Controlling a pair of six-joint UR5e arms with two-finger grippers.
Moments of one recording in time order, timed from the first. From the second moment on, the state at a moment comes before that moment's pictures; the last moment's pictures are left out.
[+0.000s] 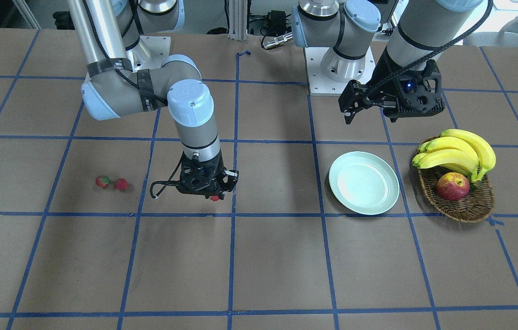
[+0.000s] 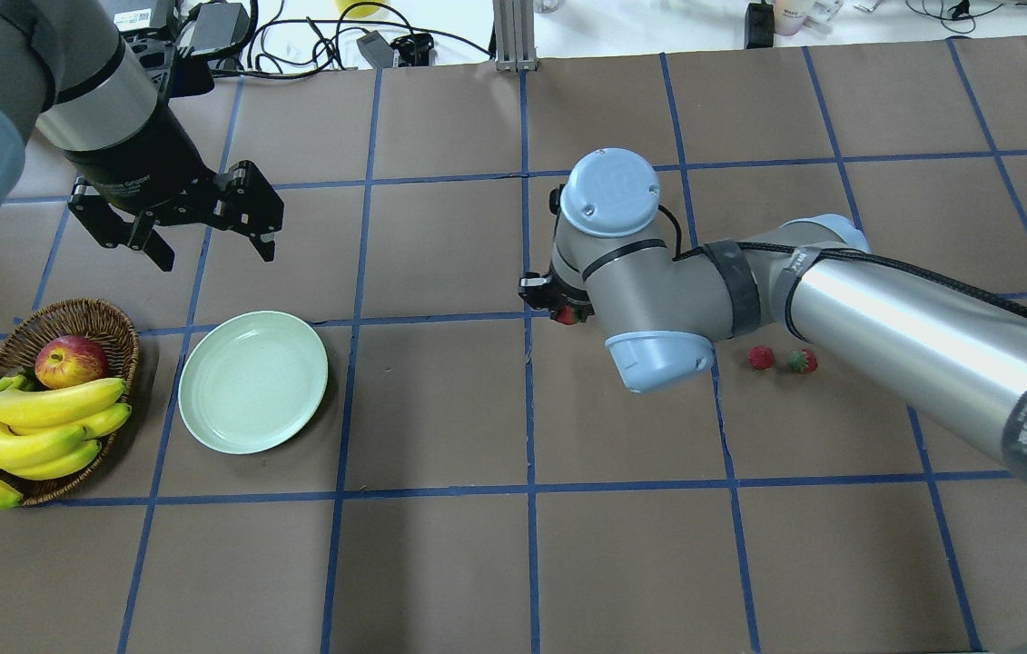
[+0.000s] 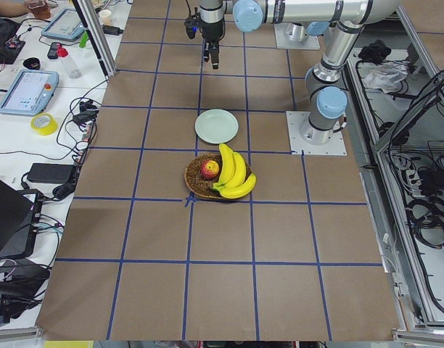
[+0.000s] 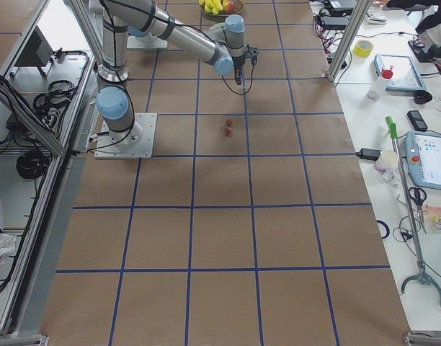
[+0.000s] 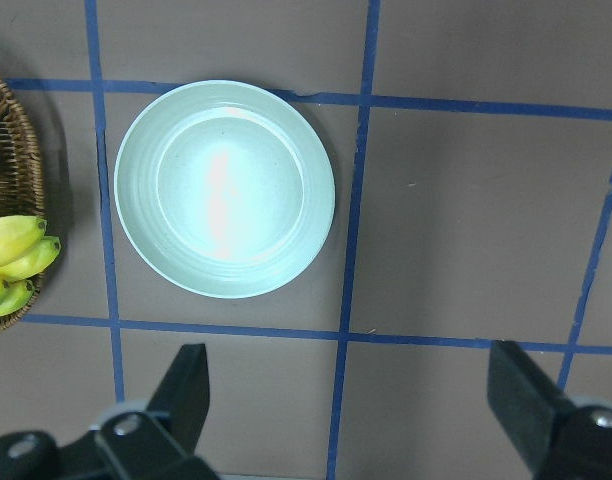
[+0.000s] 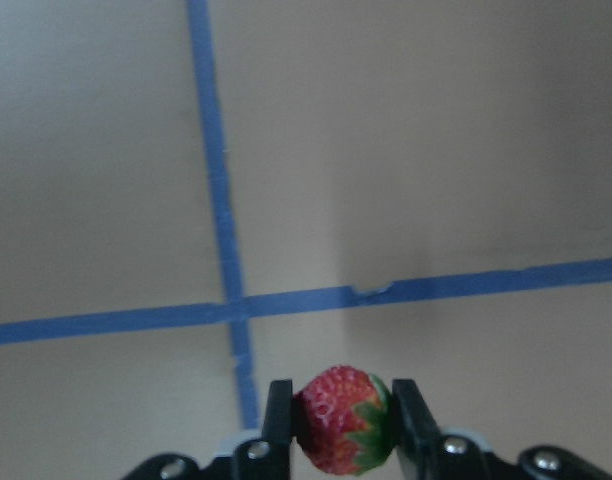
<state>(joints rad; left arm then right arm) -1.52 -1.54 -1.63 -1.59 1.58 -0.03 1.93 -1.19 1.87 -2.43 -1.53 0.49</state>
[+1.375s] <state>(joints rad) -1.52 -1.55 -1.63 -1.57 1.59 -0.03 1.90 -1.25 1.76 -2.15 -1.54 0.41</state>
